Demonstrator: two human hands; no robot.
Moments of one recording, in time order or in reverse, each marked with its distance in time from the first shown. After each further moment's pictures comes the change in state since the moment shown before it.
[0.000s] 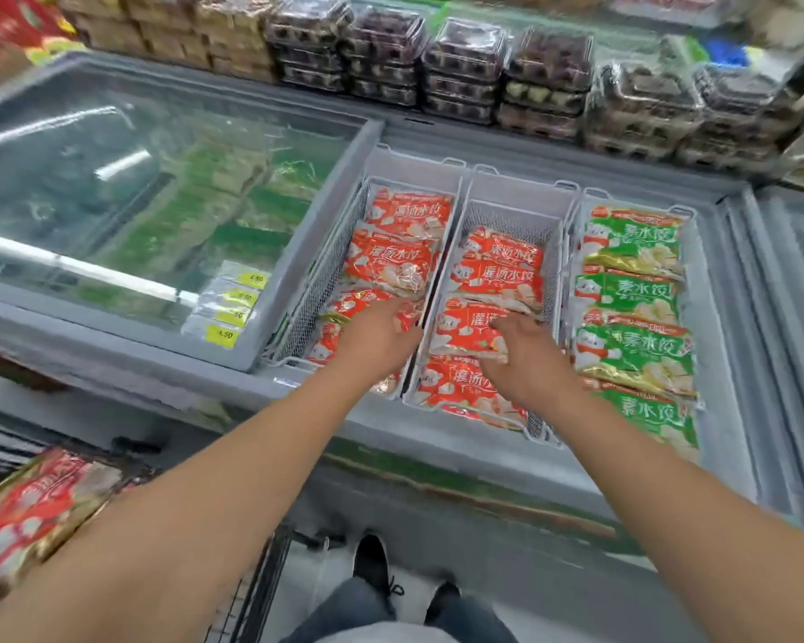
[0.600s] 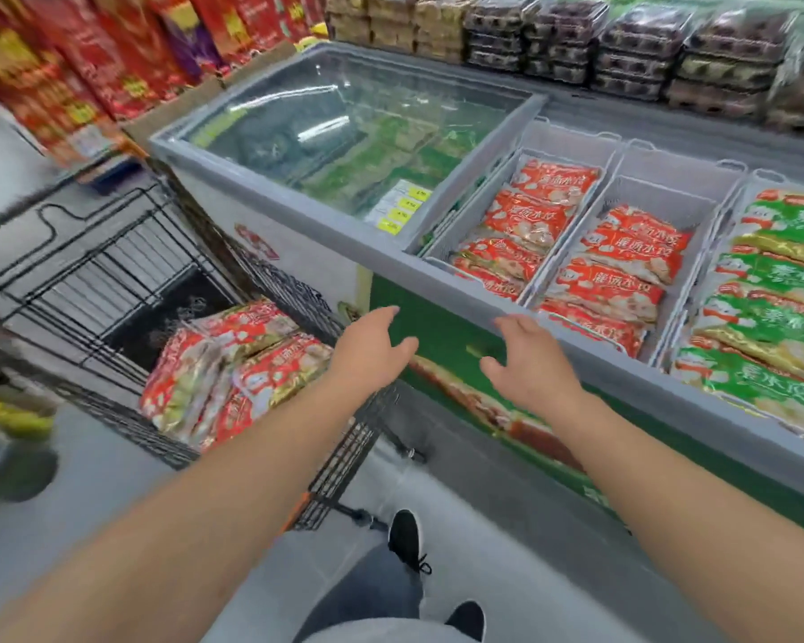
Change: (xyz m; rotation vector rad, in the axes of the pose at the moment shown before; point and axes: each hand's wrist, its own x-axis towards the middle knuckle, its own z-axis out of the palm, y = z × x) left_hand -0.301 -0.072 -0.005 0.088 0.217 -0.335; right_hand -0.190 -0.081 0.087 0.049 -0.090 -0.368
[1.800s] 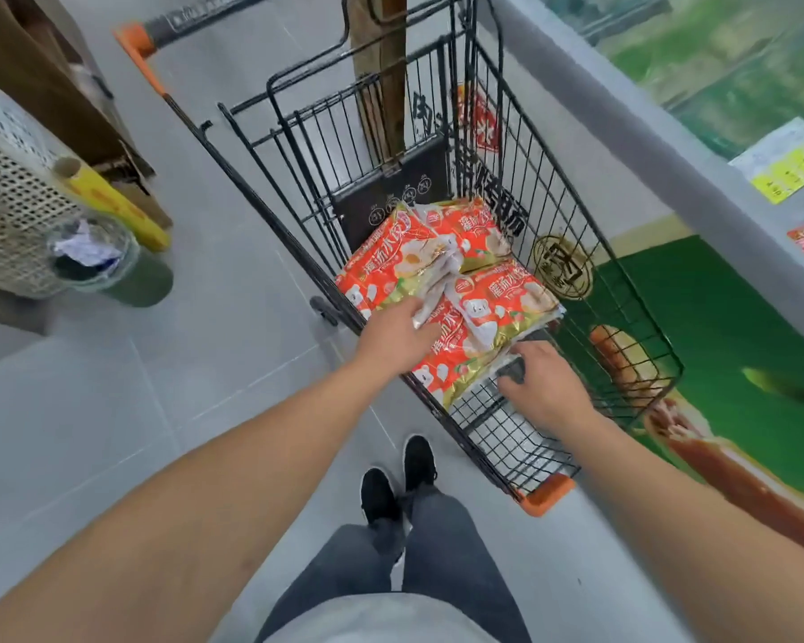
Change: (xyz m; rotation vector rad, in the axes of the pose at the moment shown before) left_hand -0.034 -0.446 -0.100 -0.368 -0.067 -0.414; right_hand 0.079 -0.346 0.290 -0.115 -0.369 -0.045
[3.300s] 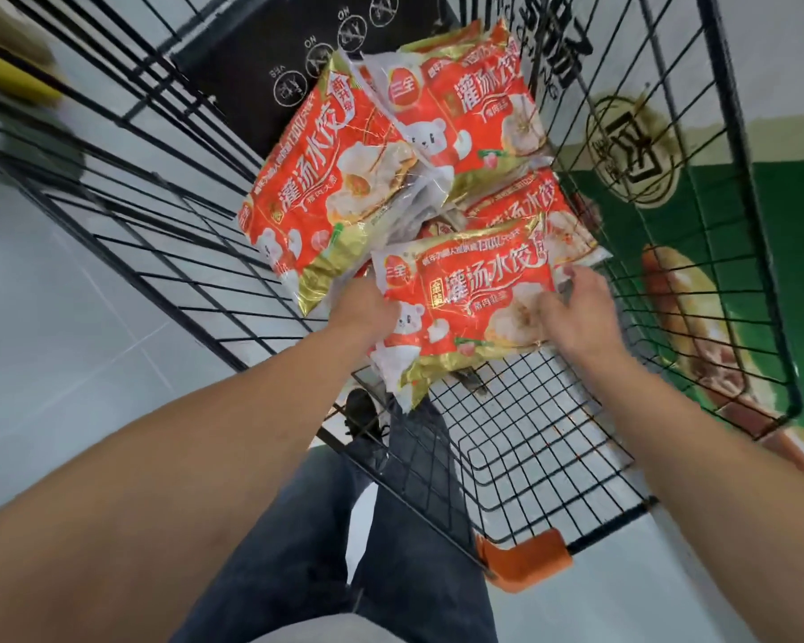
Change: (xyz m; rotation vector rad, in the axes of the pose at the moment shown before) left_hand 0.179 -0.055 0.122 -0.140 -0.205 -0.561; right_hand 0.209 0.108 0.049 0.267 -0.017 0.288
